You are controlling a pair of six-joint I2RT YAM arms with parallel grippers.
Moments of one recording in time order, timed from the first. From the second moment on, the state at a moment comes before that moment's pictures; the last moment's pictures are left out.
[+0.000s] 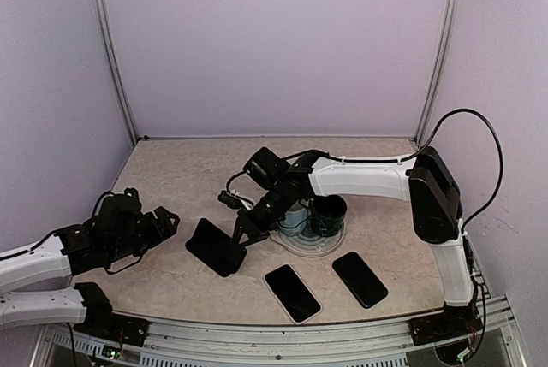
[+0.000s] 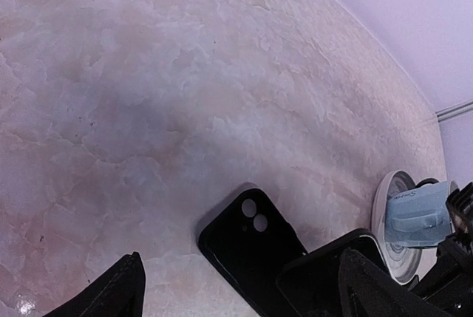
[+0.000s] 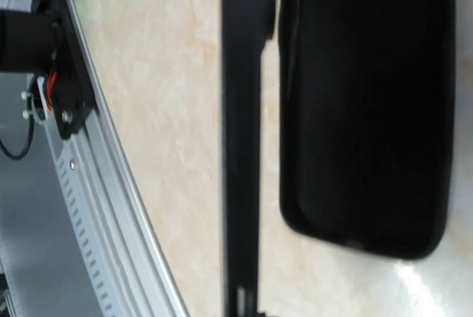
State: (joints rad) left arm -0.70 0.77 0.39 -0.29 -0.34 -0.99; right arm 0.99 2.19 1.78 -0.63 -0.68 0.32
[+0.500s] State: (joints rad) left arm -0.70 1.08 0.41 -0.25 -0.32 -0.99; right arm 0.96 2.39 1.97 -0.65 -0.71 0.35
